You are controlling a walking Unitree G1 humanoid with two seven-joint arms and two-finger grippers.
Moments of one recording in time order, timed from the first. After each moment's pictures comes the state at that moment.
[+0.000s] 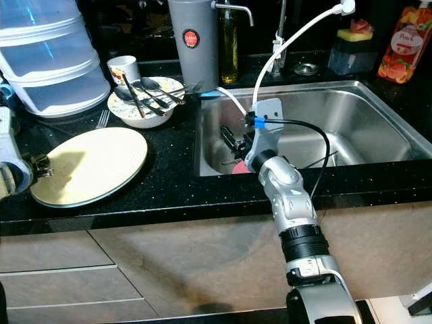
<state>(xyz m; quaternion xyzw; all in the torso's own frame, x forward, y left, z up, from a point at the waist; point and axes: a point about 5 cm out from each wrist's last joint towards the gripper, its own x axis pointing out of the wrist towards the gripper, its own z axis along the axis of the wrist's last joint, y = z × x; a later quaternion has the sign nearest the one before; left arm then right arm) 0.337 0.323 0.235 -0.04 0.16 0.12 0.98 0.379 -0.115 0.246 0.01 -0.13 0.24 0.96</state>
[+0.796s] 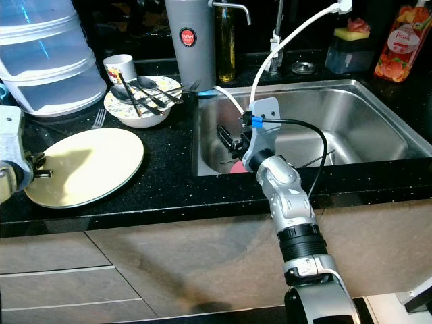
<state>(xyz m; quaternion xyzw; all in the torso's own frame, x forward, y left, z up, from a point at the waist) 0.339 0.324 0.239 0.06 0.14 0.15 0.98 0.378 -0.111 0.246 0.02 -0.13 0.24 0.96</state>
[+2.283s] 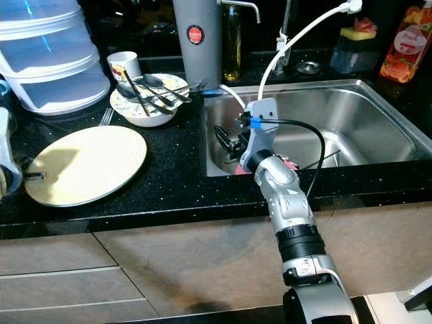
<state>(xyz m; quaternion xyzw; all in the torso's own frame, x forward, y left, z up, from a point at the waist) 0.327 0.334 0.233 0.04 0.17 0.18 0.97 0.378 -0.108 0.245 0.02 -0.13 0.25 0.96</state>
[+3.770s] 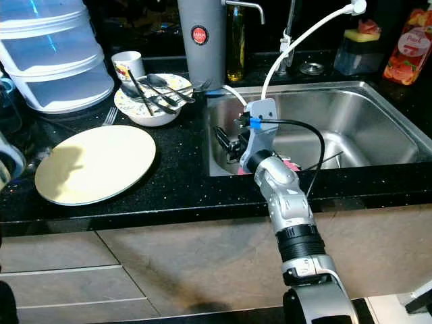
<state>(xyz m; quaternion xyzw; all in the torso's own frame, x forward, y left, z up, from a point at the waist) 0.330 0.319 0.276 -0.09 0.00 0.12 0.99 0.378 -0.108 0.244 0.02 -0.13 0.26 0.96</state>
